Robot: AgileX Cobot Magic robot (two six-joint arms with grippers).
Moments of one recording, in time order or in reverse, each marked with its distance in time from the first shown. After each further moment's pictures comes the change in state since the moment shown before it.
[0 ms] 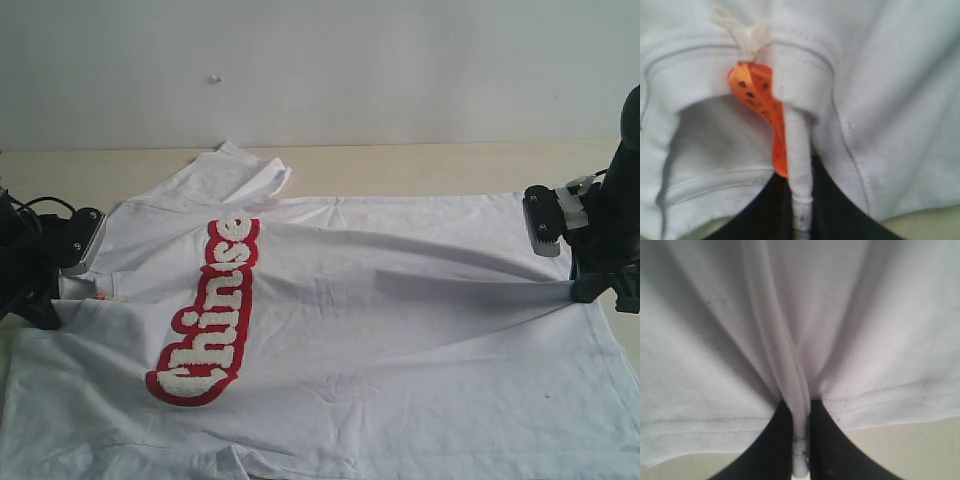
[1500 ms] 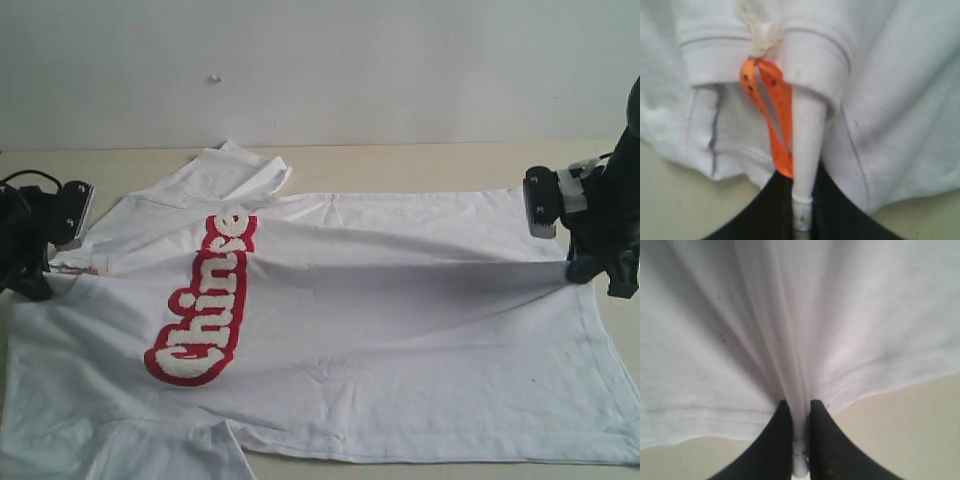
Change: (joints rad) left arm 0.000 -0.097 0.012 0.050 -0.079 -0.110; right arm 0.000 -0.071 0.008 0.014 -0.044 0.053
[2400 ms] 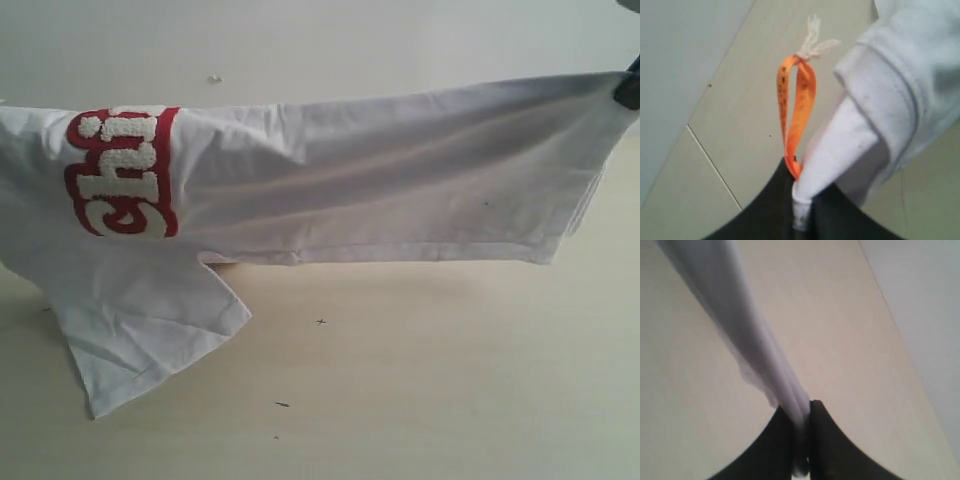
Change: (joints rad) left arm 0.081 -0.569 0.000 0.042 0.068 -0.494; right arm 0.000 -0.614 0.001 0.242 0.178 0.127
